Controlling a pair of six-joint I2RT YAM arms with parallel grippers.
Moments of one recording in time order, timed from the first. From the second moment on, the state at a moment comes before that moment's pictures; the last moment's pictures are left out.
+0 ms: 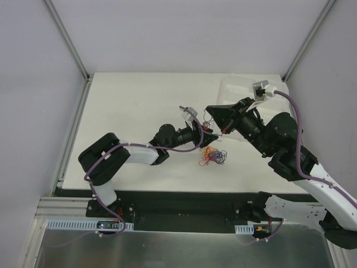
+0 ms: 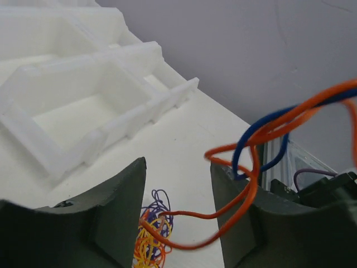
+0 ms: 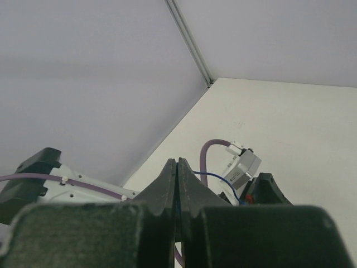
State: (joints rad) left arm -0.87 1.71 0.76 1.05 0.33 -0.52; right arm 0.94 0.88 1.22 -0.24 0.18 0.45
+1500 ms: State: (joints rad) left arm -0.23 0.96 0.60 -0.30 -0.02 -0.58; right arm 0.86 0.79 1.24 -0.35 0.57 0.21
